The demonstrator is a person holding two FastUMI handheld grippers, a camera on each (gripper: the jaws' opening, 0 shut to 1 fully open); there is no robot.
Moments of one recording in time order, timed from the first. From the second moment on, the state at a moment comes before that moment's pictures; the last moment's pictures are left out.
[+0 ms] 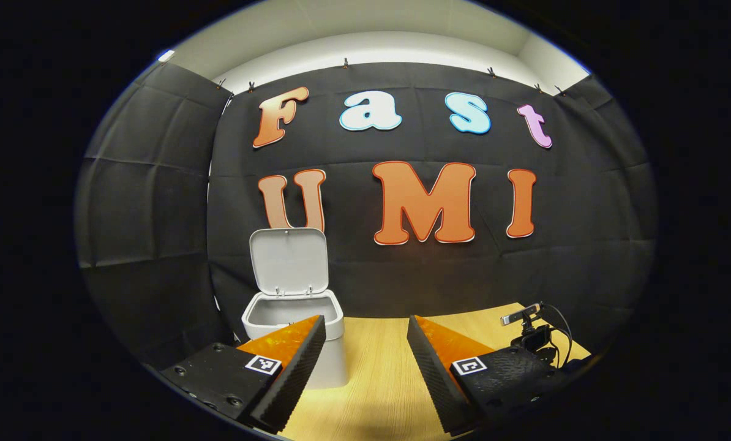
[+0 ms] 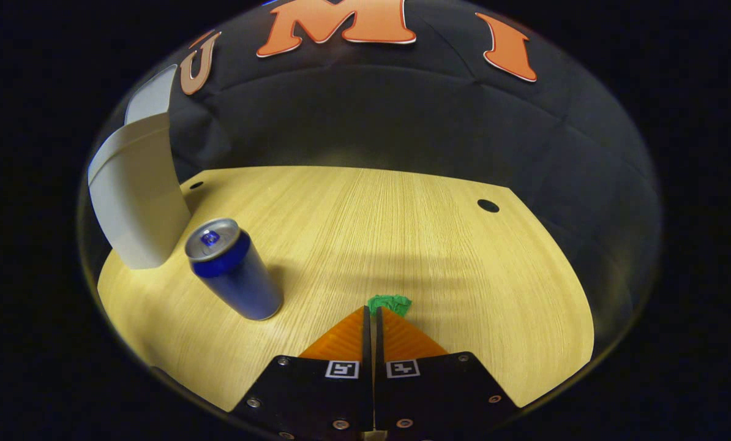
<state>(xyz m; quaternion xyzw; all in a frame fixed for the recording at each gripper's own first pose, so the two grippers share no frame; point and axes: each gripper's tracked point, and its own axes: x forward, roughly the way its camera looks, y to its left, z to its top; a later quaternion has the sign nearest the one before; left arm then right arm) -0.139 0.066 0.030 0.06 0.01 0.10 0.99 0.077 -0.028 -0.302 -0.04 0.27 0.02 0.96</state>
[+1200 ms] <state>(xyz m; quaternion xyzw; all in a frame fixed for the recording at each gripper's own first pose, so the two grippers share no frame) -0.131 0.094 0.015 0.06 0.04 0.10 0.99 0.071 -0.027 -0.291 -0.07 0.26 0.03 0.96</state>
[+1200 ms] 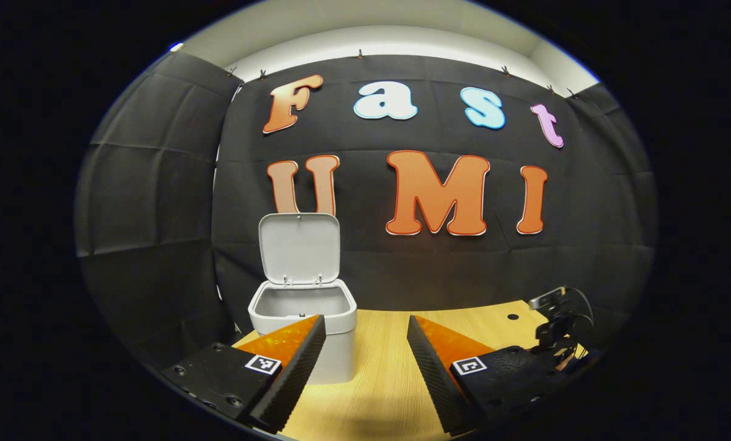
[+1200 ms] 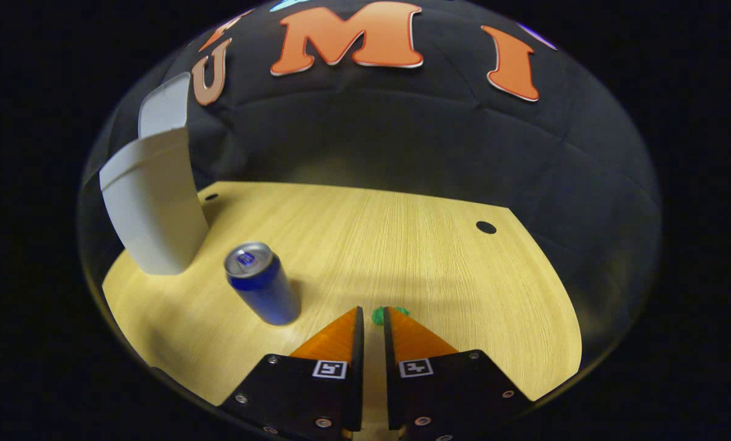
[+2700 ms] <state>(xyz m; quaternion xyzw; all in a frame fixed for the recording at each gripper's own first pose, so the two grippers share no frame) -0.126 0.087 -0.004 0.08 0.08 0.10 0.99 0.112 -0.053 -0.333 0.00 0.29 -0.02 0.96</state>
